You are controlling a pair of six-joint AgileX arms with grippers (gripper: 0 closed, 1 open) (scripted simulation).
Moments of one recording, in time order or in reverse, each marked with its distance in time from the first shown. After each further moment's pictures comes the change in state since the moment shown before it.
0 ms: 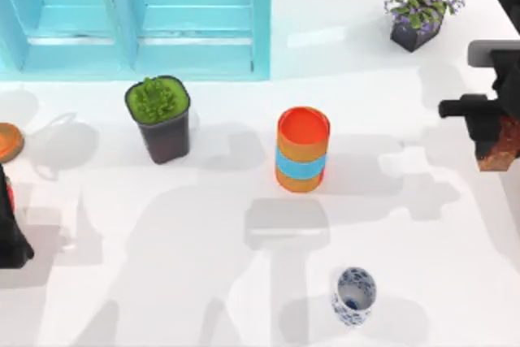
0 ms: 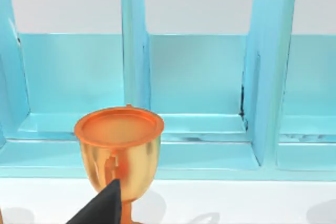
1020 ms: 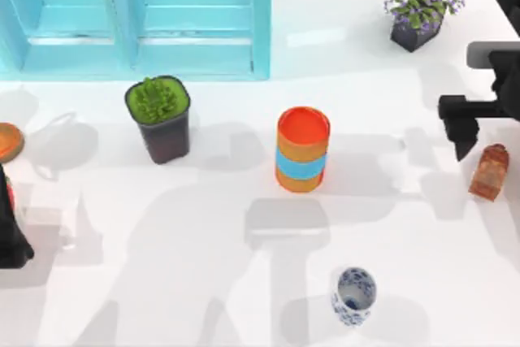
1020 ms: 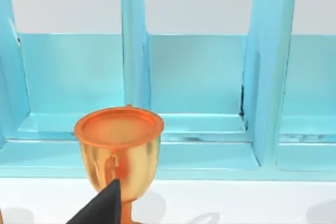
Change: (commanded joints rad) left arm 0.000 0.000 0.000 0.000 0.000 0.000; right arm 0.000 0.000 0.000 0.000 0.000 0.000
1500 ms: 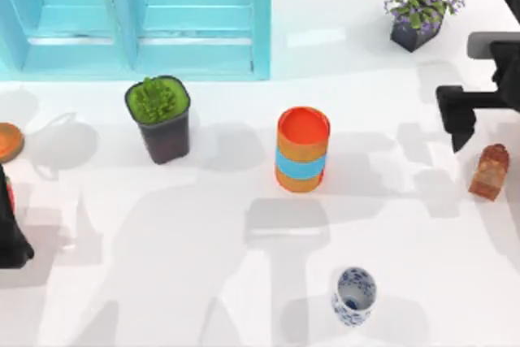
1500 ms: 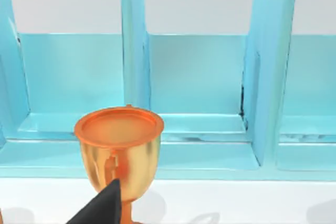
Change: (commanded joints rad) left arm 0.000 0.000 0.000 0.000 0.000 0.000; right arm 0.004 -0.012 0.034 -0.022 -0.009 0.000
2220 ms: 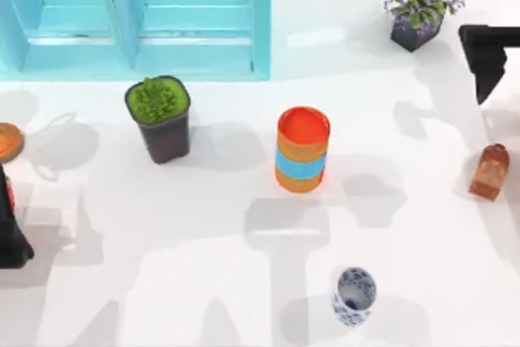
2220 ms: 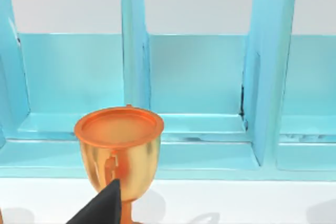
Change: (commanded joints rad) left arm 0.000 0.000 0.000 0.000 0.000 0.000; right arm -0.009 -0.016 0.326 -0.365 0.009 -0.004
